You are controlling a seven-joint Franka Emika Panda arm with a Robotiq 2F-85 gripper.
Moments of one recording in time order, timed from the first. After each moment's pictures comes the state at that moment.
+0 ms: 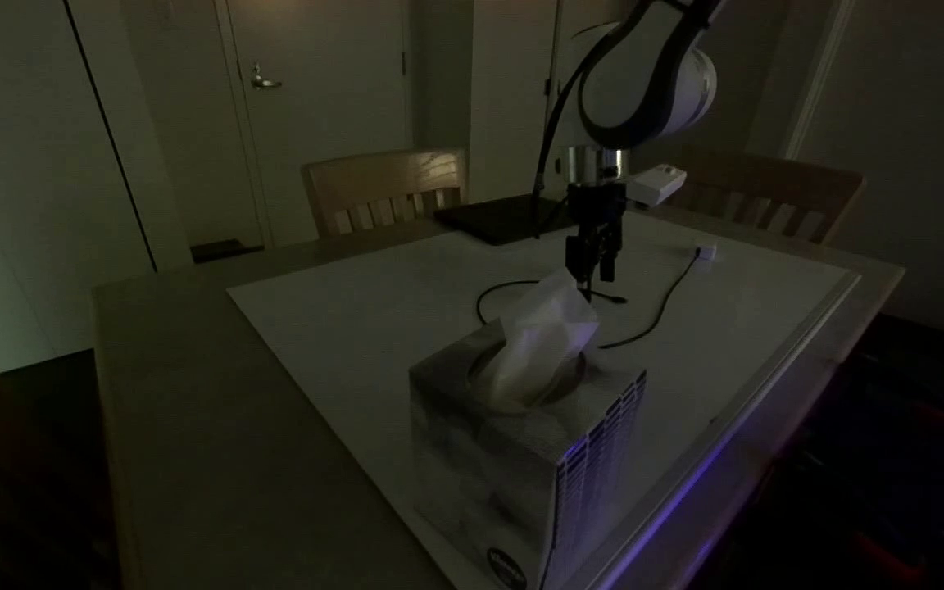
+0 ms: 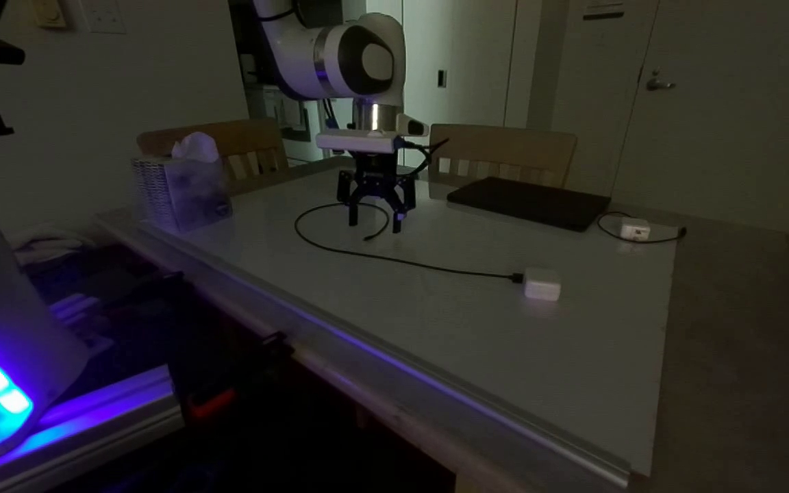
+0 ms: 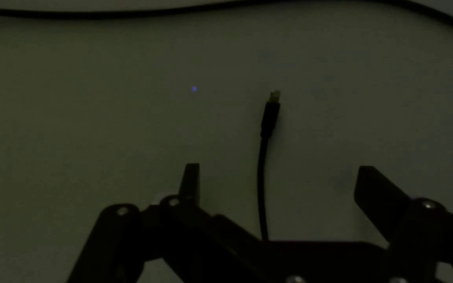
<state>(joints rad) -0.02 0.50 0.02 -2.19 -0.12 2.54 -0.16</state>
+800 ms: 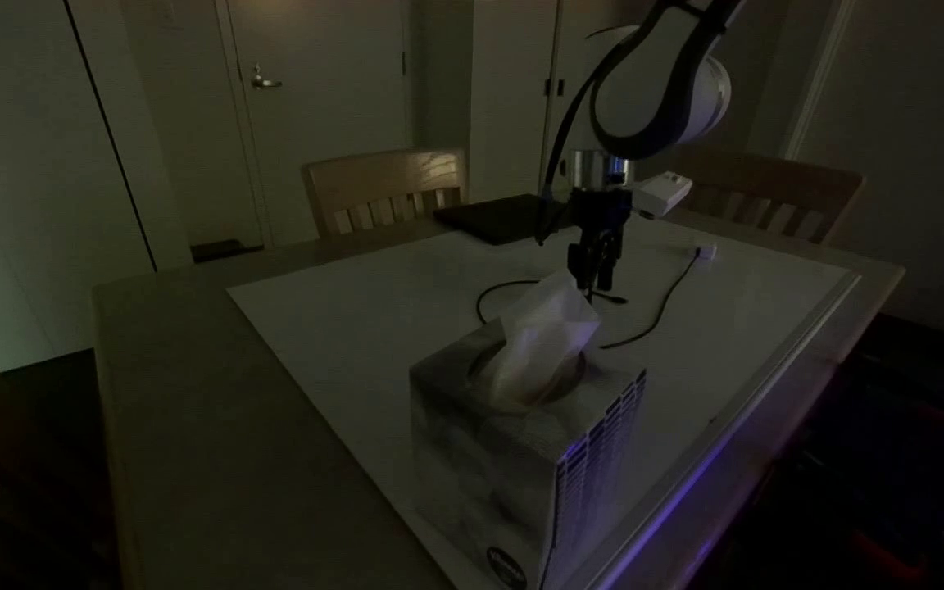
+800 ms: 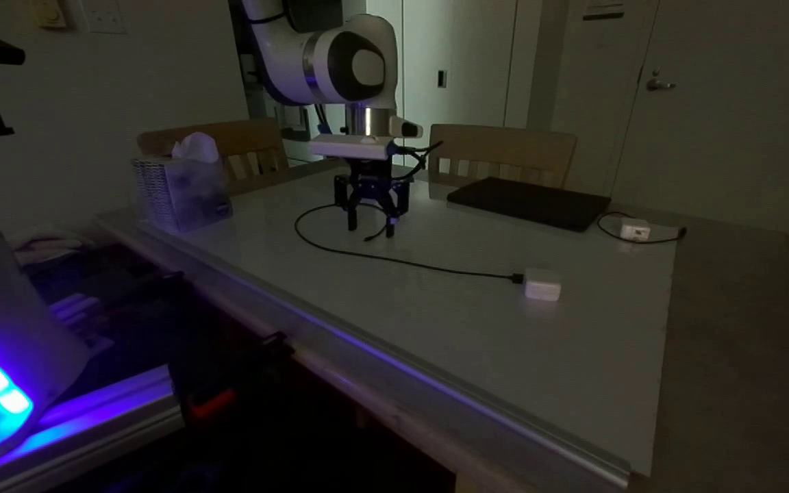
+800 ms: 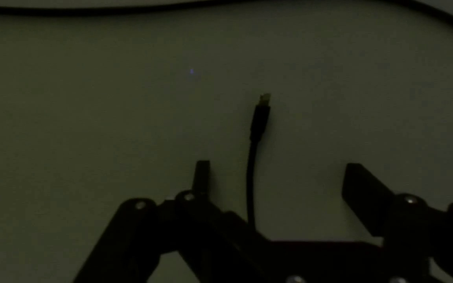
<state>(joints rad) -0.02 0.49 0.02 -2.25 -0.11 2.64 -0.16</state>
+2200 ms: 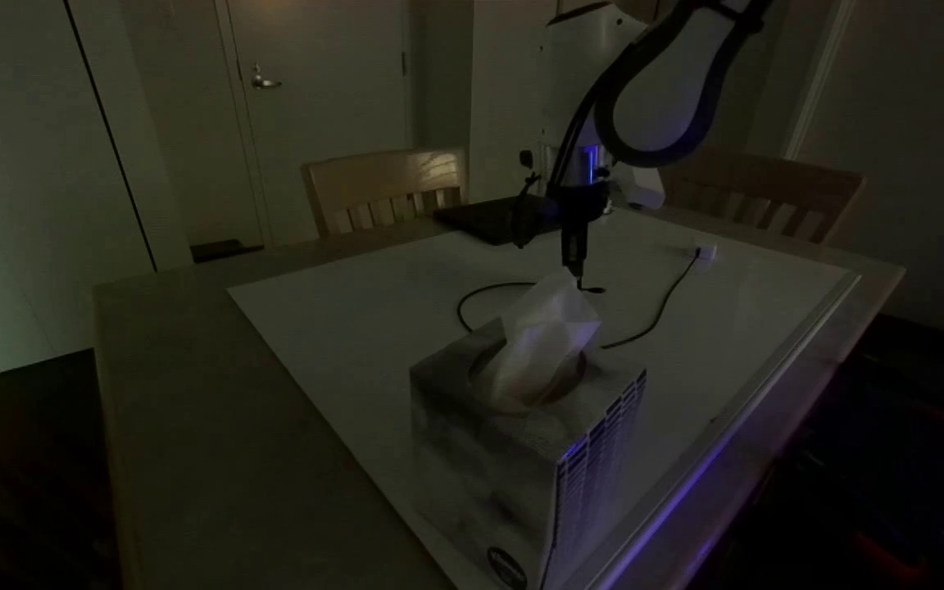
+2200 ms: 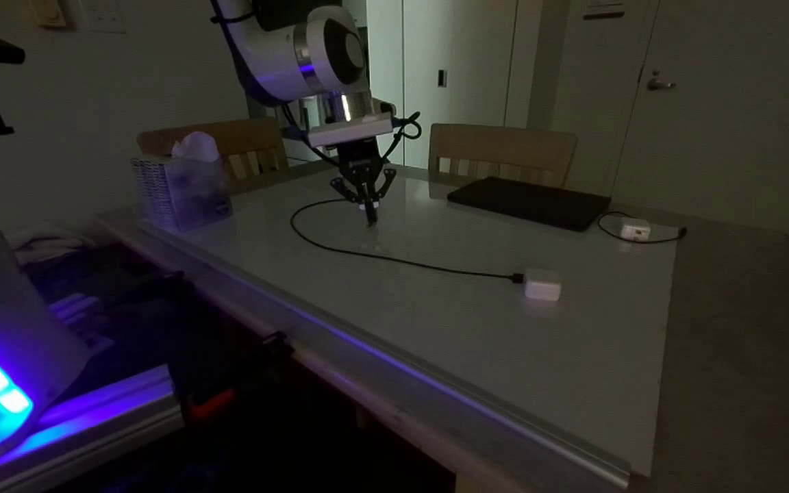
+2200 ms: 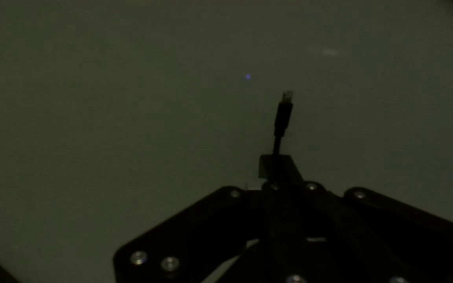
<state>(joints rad) 0.11 0.46 -0.03 -2.24 -0.45 2.66 -0.18</state>
